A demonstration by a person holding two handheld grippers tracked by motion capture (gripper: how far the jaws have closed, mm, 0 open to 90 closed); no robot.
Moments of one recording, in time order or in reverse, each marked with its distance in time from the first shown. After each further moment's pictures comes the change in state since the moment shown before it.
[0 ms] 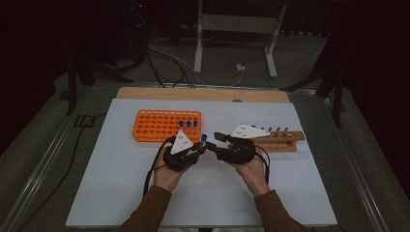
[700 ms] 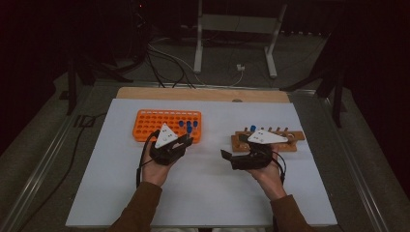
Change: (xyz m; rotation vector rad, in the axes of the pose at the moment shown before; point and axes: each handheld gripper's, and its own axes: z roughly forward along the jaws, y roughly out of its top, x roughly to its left) left arm 0.030 -0.001 -0.023 -0.036 0.084 -0.042; right arm -0.023 -0.024 -0.034 0.032 -0.095 0.016
